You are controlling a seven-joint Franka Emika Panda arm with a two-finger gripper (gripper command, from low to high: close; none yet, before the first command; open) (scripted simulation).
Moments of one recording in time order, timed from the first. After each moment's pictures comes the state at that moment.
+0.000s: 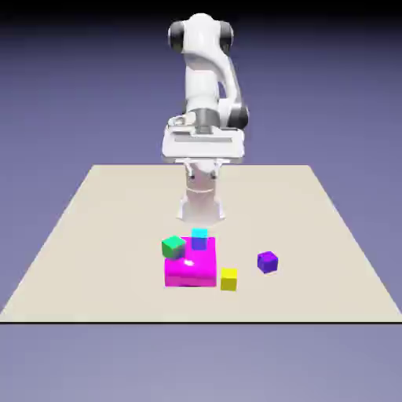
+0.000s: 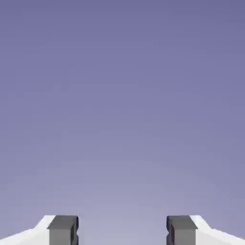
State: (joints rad) arm 0.01 -0.53 0.02 -2.79 -0.04 3.00 0.71
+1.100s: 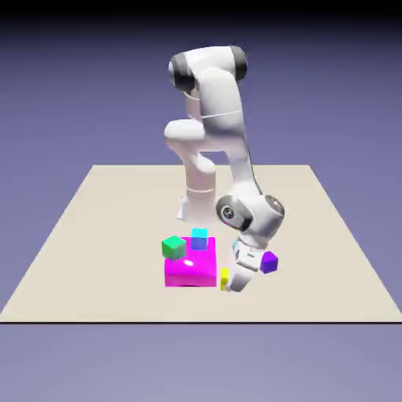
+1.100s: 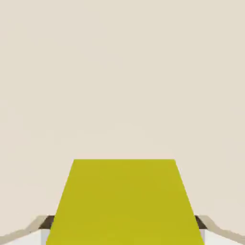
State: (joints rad) arm -0.02 0.30 0.32 -2.49 -0.80 2.44 0.31
